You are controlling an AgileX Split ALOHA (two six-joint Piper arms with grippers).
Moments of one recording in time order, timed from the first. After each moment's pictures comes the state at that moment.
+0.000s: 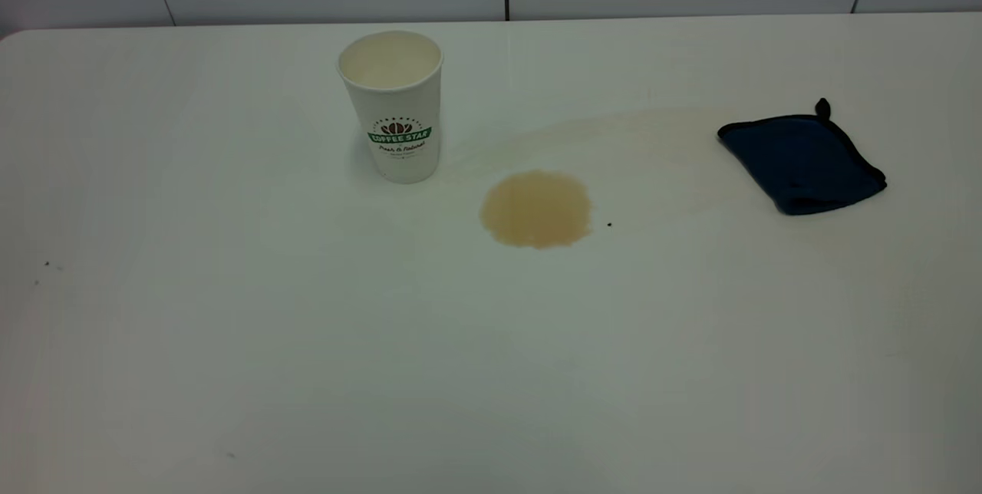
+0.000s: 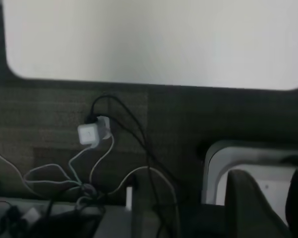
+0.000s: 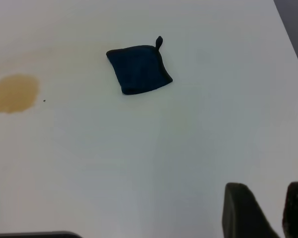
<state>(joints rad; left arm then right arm) 0.02 0.70 -0.63 0.10 1.16 -0.09 -0.07 -0.02 -0.47 -0.03 1.11 0.04</state>
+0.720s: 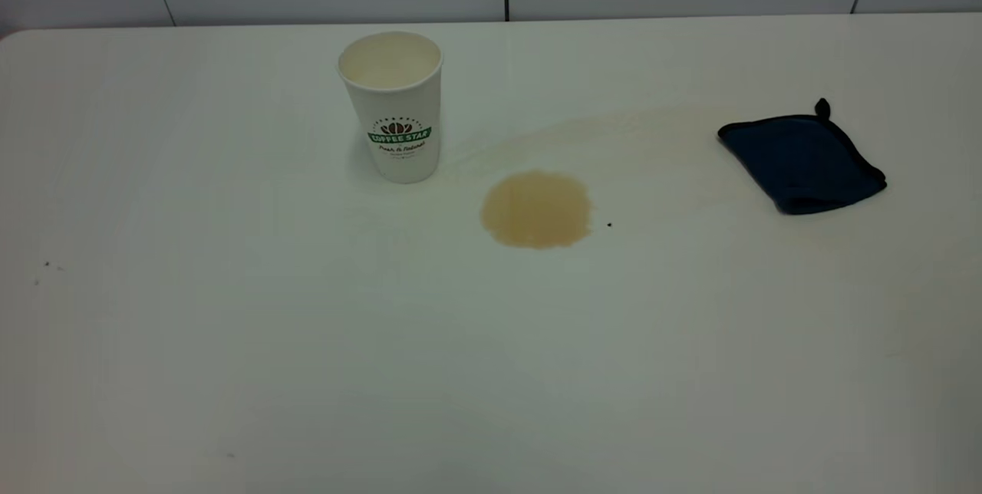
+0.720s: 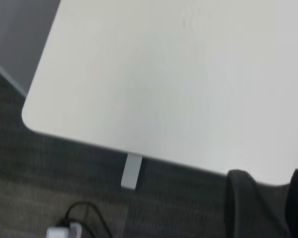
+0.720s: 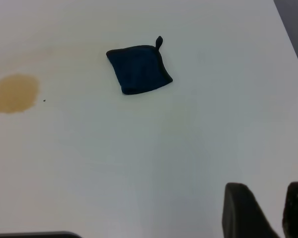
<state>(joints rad) 0.09 0.15 -0.49 0.09 1.12 -0.13 -0.07 -0.02 -0.47 -0.03 1.11 0.04</state>
